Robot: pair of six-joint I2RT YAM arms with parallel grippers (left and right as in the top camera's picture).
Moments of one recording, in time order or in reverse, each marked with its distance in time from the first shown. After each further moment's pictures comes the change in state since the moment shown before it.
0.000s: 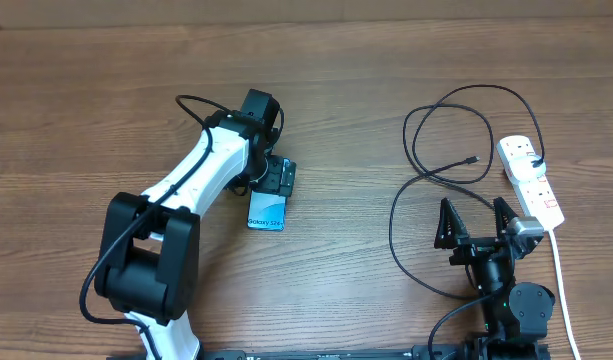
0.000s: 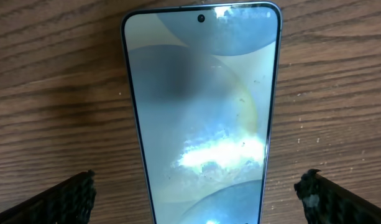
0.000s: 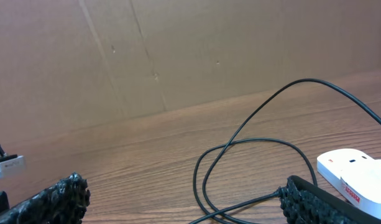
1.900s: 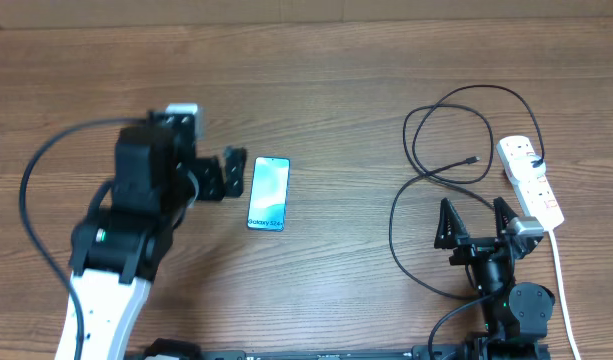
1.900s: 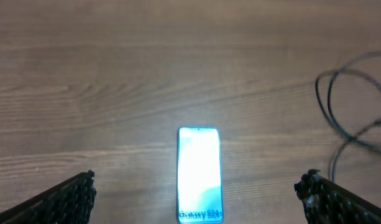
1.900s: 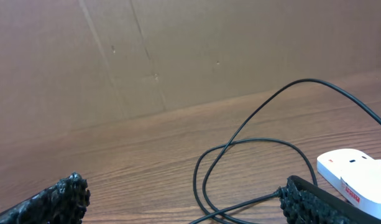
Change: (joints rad) left arm 0.141 -0.817 -0.190 0.121 0.021 -0.001; right arm 0.000 0.000 0.000 0.000 0.000 0.000
